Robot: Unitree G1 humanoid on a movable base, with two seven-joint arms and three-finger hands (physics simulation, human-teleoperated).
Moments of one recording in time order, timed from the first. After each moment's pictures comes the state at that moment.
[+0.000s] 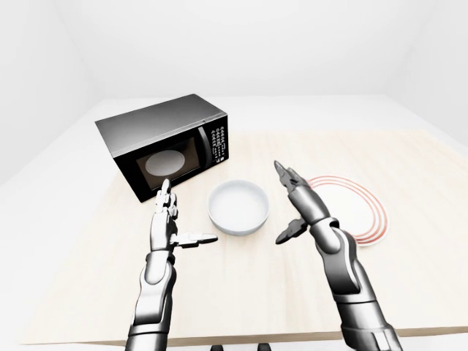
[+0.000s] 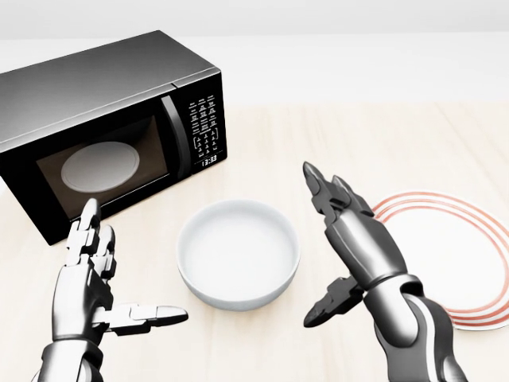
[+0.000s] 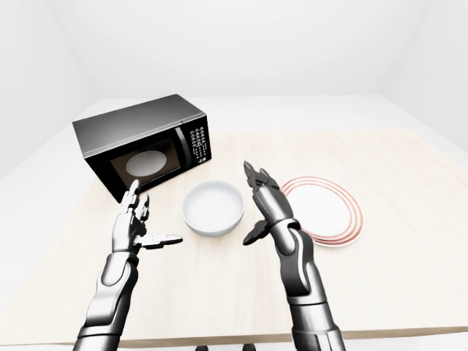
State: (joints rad) left arm -0.04 0.03 0.07 0.08 -0.06 -0.08 0.00; right arm -0.19 -0.12 0.01 -0.07 -0.77 0.03 0.29
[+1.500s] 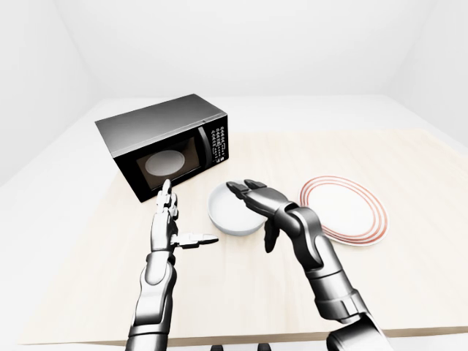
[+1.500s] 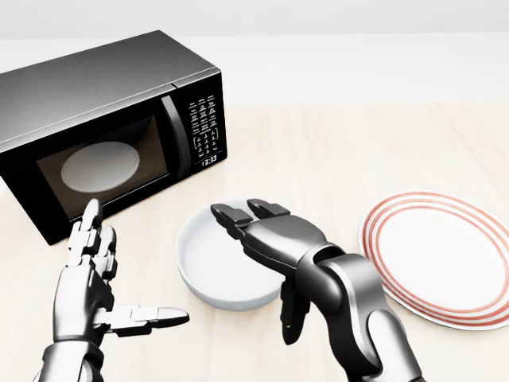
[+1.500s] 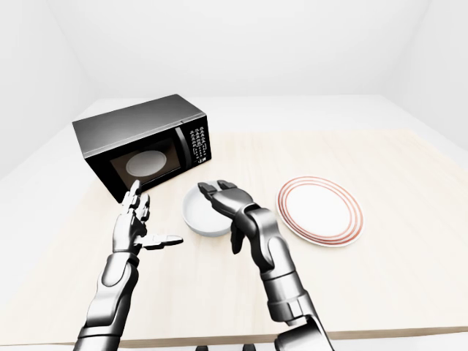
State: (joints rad) left arm -0.04 0.03 0.07 0.08 -0.05 -0.09 -0.01; right arm -0.41 -0.03 0.14 0.10 -1.11 -0.09 0.70
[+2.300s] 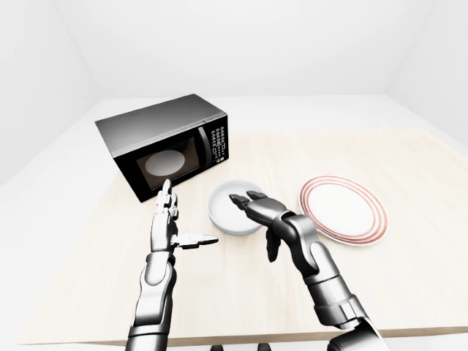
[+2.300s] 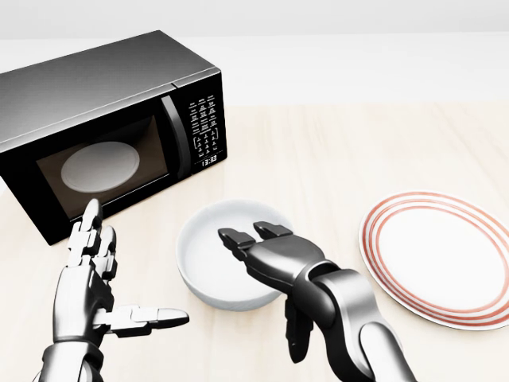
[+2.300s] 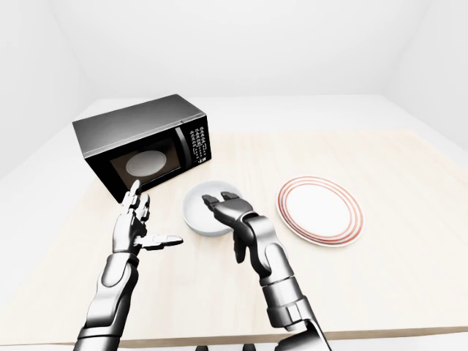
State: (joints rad) left arm -0.03 0.03 0.07 0.08 -0.05 -0.09 -0.01; right arm -0.37 -0.03 0.17 0.15 -1.19 -0.09 0.70
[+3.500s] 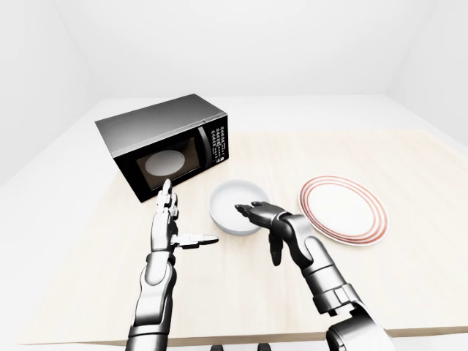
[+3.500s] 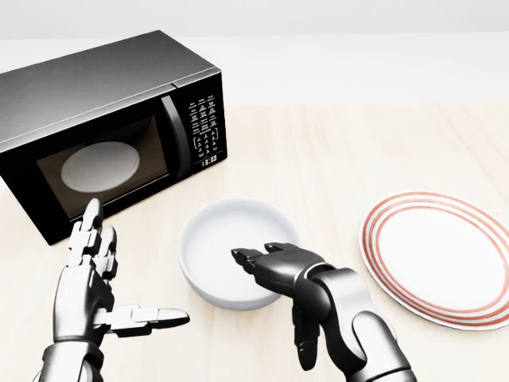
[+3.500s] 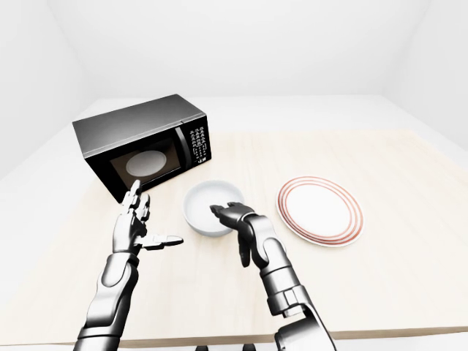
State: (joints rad) left arm -0.03 0.03 0.07 0.08 -0.05 -0.09 -0.01; right arm -0.45 -0.04 0.15 0.39 -1.21 -0.09 0.70
